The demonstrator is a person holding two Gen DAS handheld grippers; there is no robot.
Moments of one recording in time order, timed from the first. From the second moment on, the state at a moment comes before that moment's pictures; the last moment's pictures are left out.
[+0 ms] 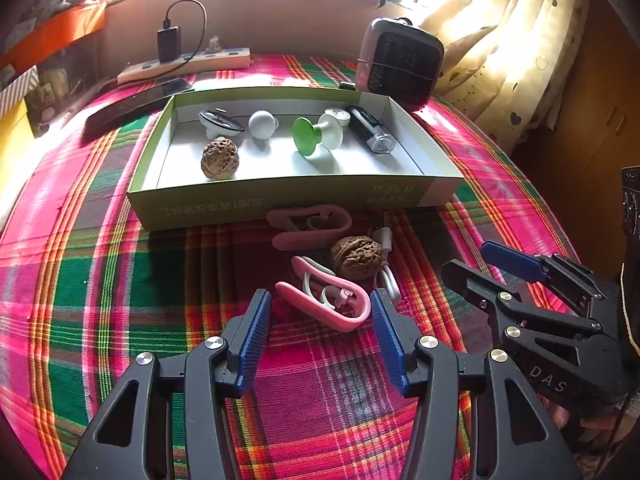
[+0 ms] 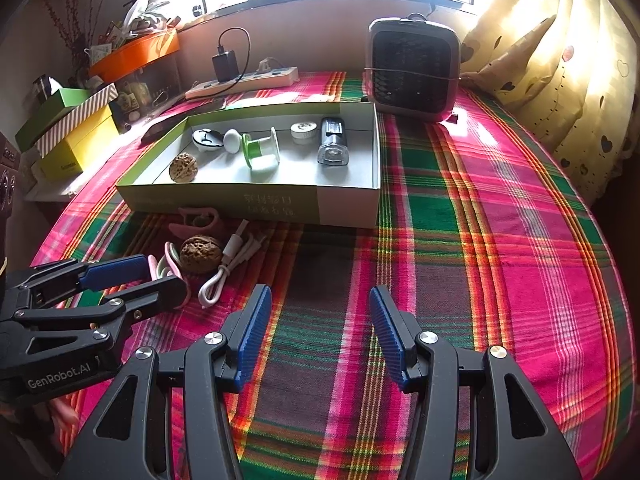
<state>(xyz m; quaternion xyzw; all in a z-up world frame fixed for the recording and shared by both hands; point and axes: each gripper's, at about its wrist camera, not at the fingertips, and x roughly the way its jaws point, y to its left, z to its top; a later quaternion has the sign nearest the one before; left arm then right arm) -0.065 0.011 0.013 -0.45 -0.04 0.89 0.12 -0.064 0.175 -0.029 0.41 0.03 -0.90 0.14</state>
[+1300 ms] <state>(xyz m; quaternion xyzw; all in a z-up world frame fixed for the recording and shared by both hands) -0.076 -0.041 0.012 -0.44 -0.05 0.89 0.09 -0.076 0.130 -0.034 0.43 0.09 -0.89 0.14</state>
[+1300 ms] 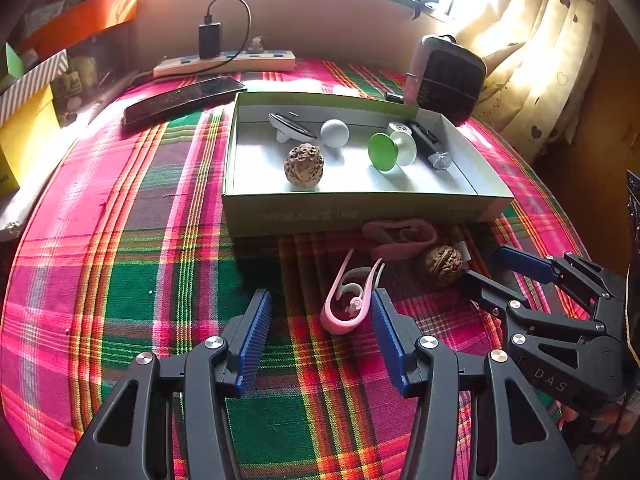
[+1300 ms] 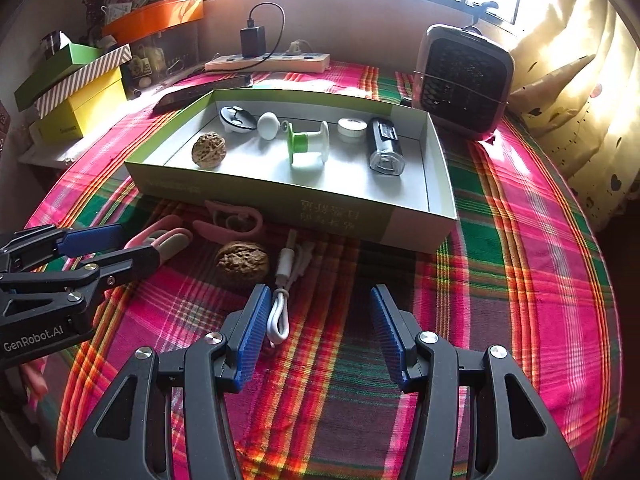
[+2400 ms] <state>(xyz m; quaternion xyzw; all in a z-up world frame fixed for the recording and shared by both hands) -0.091 -0.034 0.013 -0.45 0.02 0.89 0.13 -0.088 0.125 -0.035 0.42 0.08 -0.89 0.16</state>
